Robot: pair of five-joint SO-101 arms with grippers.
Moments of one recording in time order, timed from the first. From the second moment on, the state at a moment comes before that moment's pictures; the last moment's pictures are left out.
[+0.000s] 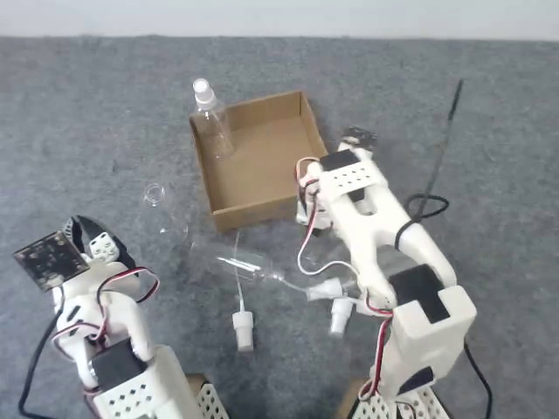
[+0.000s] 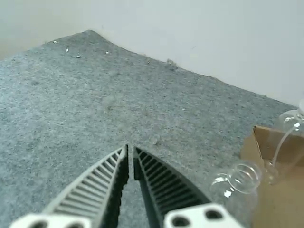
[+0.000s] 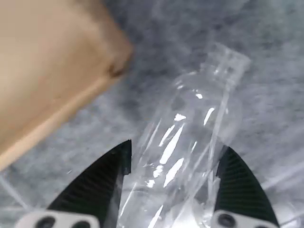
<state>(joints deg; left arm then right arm) -32.8 -103.2 91.1 44.5 11.1 -24.4 14.7 10.9 72.7 -42.4</state>
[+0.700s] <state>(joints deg) -32.8 -103.2 91.1 44.5 11.1 -15.6 14.7 11.0 73.7 -35.6</state>
